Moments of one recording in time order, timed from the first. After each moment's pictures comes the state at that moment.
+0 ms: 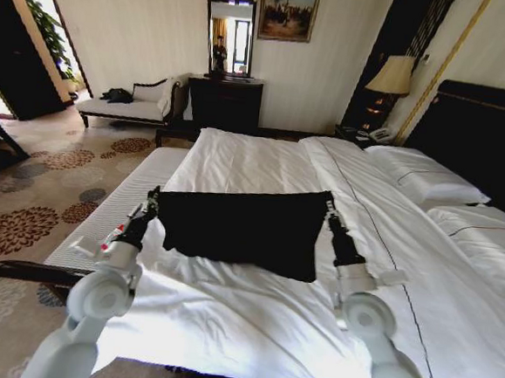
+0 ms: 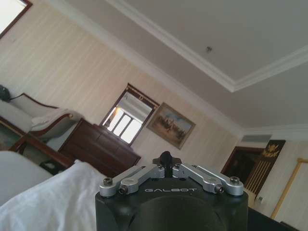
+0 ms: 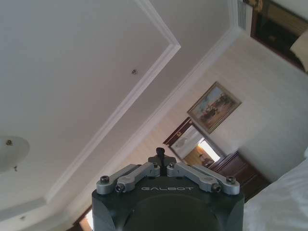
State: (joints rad) left arm 1.39 -1.12 -0.67 -2.36 -1.08 0.05 -0.20; right arm -1.41 1.10 0.61 2.36 1.19 0.15 0.07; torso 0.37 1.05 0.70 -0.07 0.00
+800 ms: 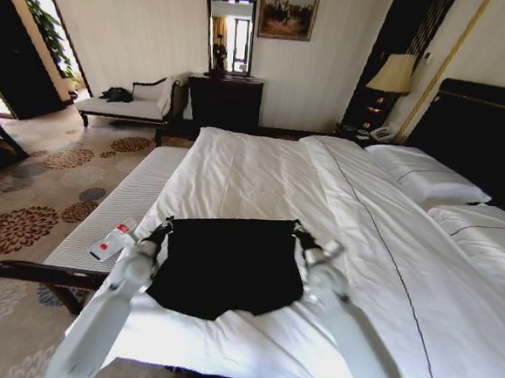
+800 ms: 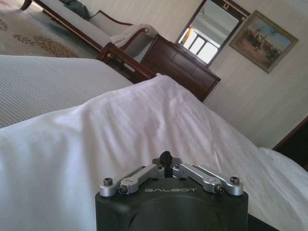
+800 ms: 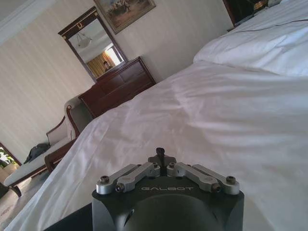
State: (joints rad) left arm 0.89 -1.17 -0.35 -1.51 -1.07 0.13 -0.26; right arm -0.85 1.20 0.20 1.52 1.00 -0.05 0.32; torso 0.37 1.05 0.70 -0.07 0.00
